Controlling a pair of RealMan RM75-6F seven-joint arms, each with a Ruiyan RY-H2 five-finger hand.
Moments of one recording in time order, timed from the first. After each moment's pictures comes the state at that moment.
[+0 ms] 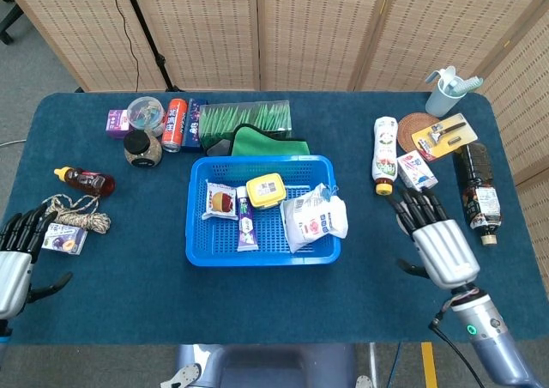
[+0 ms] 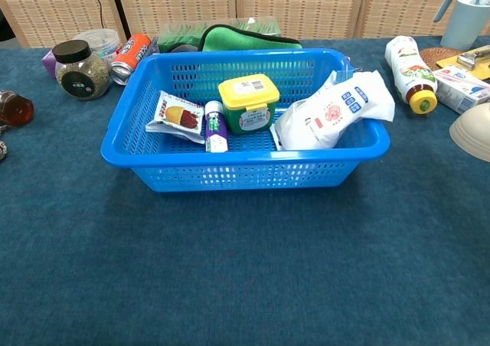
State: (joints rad) left arm -0.09 -1.07 -0.02 -1.74 1.58 1.54 0.03; right arm 0.32 -1.01 0.17 -1.96 -1.54 1.24 -0.26
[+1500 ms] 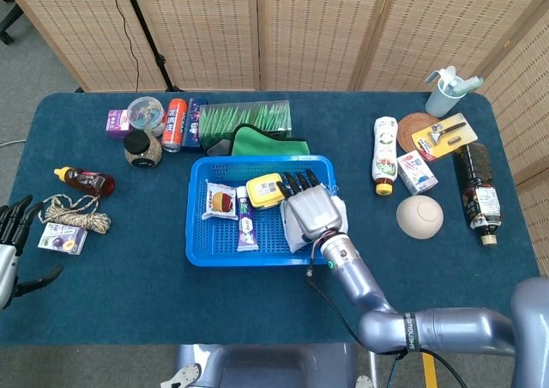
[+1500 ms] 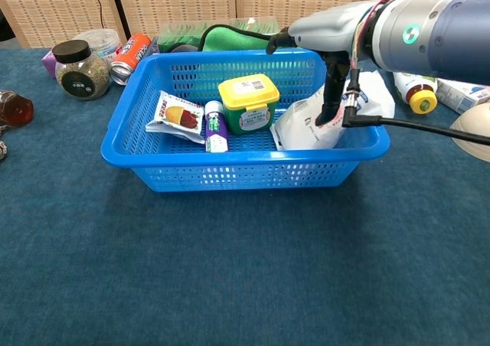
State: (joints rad) left arm -0.09 -1.00 -0.05 -1.77 1.55 1.54 -0.05; right arm 1.04 -1.47 0.27 -1.84 -0.47 1.11 -1.01
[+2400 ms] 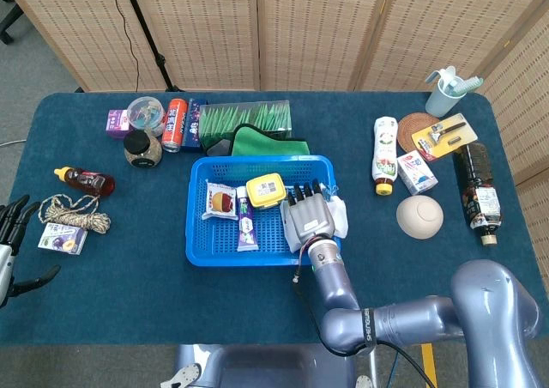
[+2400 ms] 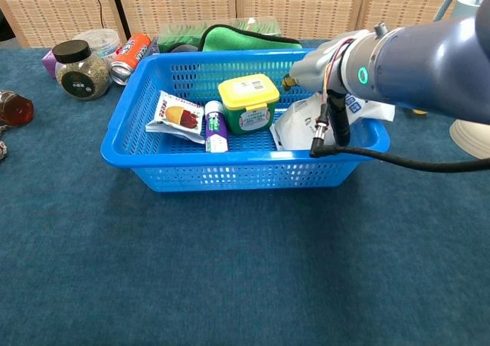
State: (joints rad) left arm -0.09 -0.99 -0.05 -1.76 1.56 1.53 -0.09; right arm 1.25 -1.59 0.21 -1.78 -0.11 1.30 -1.31
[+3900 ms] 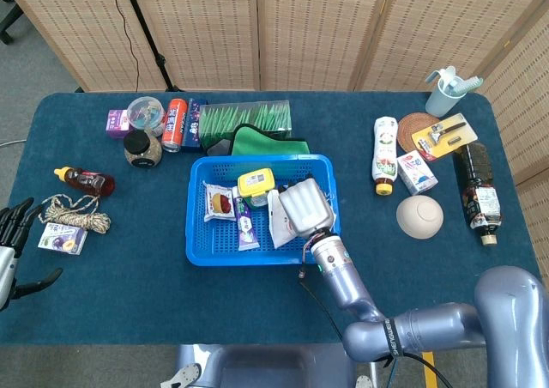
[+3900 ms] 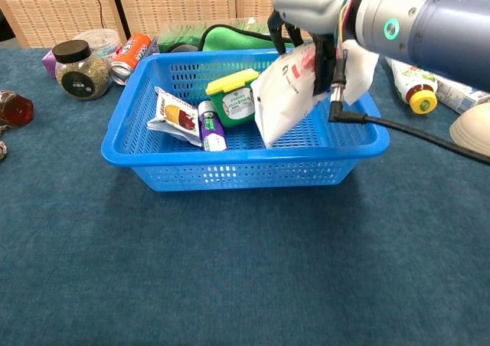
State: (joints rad) left arm -0.09 -0.98 -0.03 -1.76 1.57 1.52 -0.11; right arm 1.14 -1.51 0.18 -1.84 -0.60 1.34 -1.11
